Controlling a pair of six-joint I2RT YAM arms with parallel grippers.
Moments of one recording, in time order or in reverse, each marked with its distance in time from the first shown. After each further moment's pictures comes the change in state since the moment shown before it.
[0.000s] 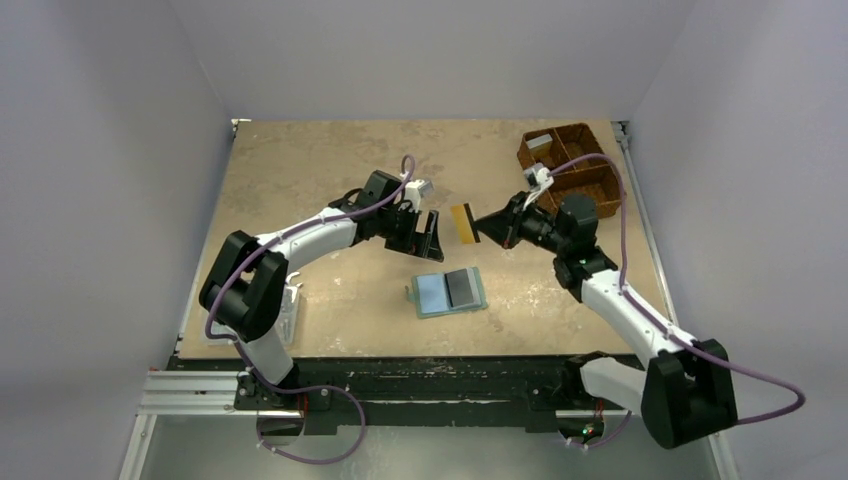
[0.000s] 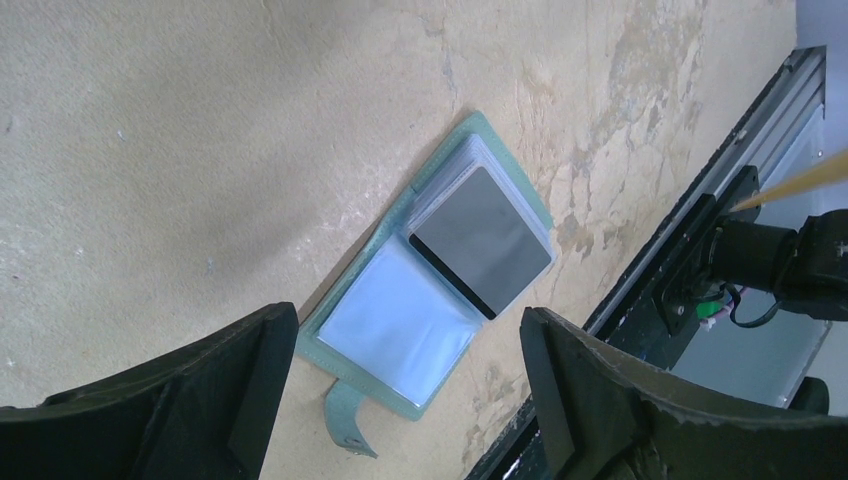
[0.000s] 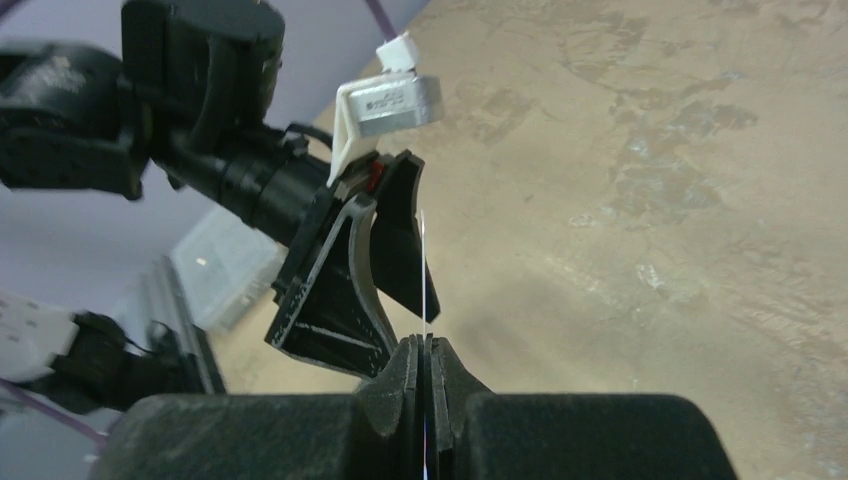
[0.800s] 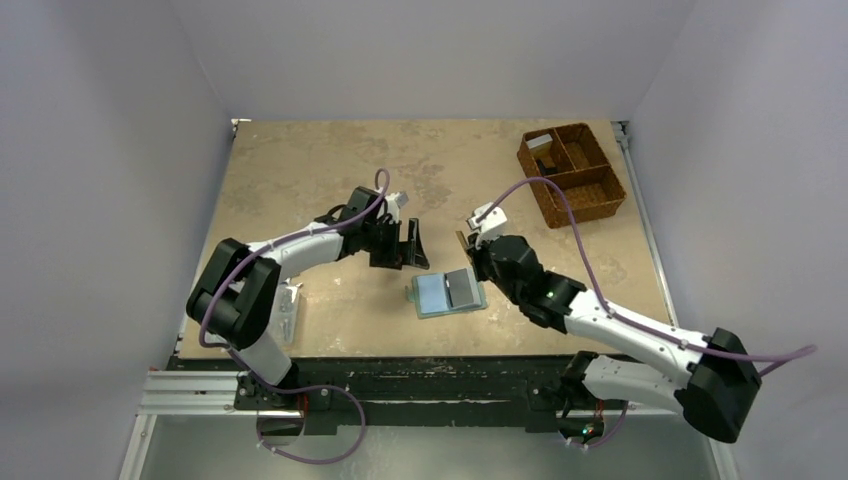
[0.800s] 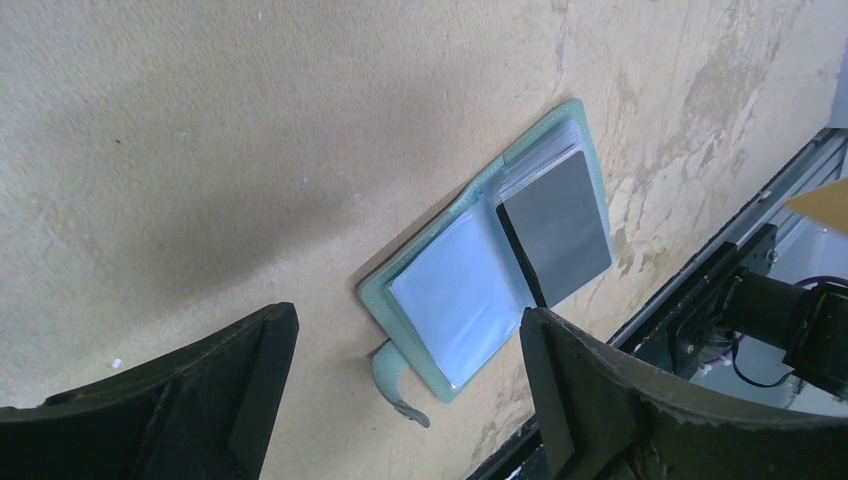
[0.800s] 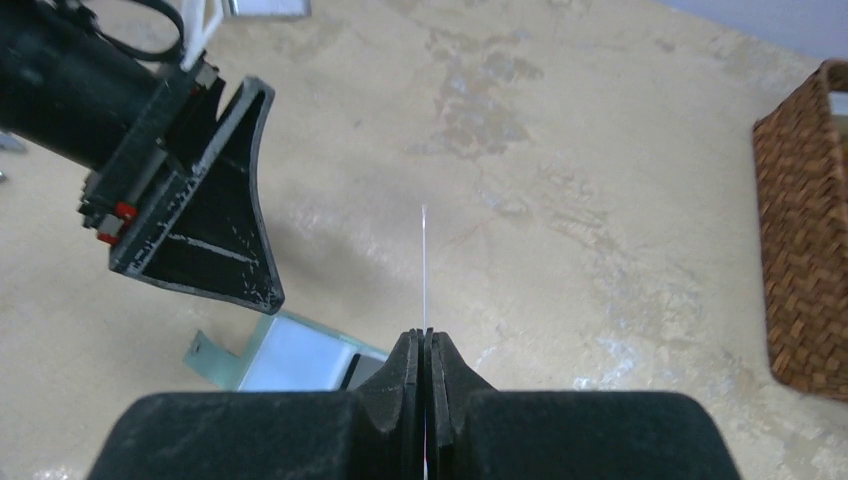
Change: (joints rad) left arm 0.059 -0.069 -0.182 0.075 -0.053 -0.146; right arm 0.621 -0.134 -0.005 -0.362 1.069 -0.322
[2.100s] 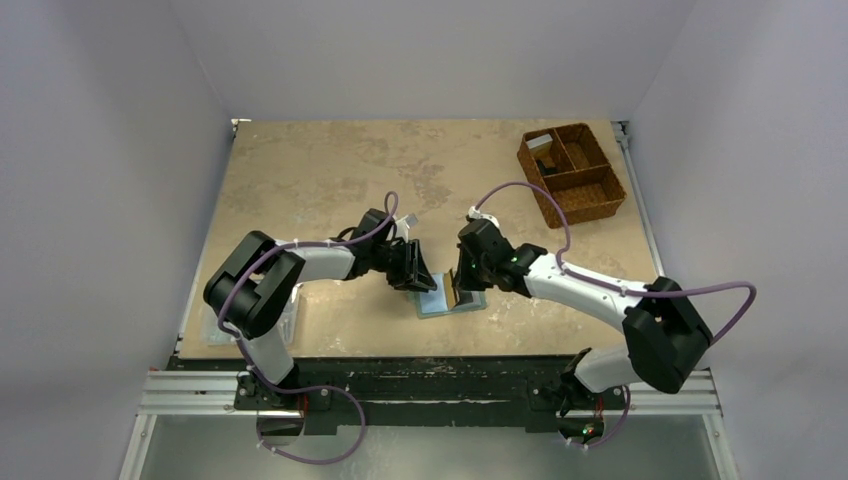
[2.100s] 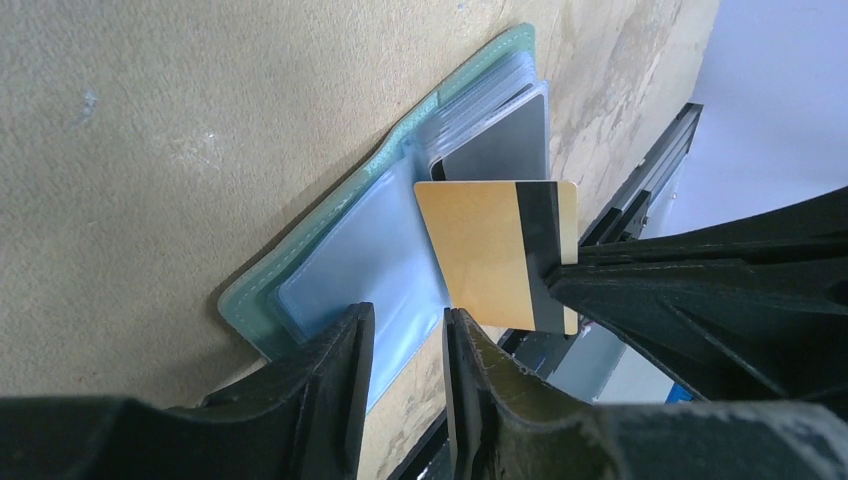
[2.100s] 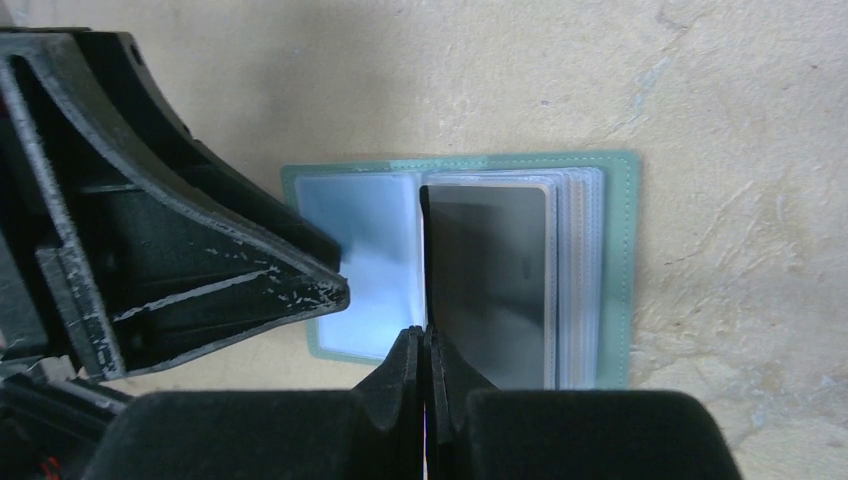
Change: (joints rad) left arm -0.072 0.094 -0.165 0.330 0.168 -0.283; right arm -0.087 0.379 0.200 -0.373 -0.293 0.663
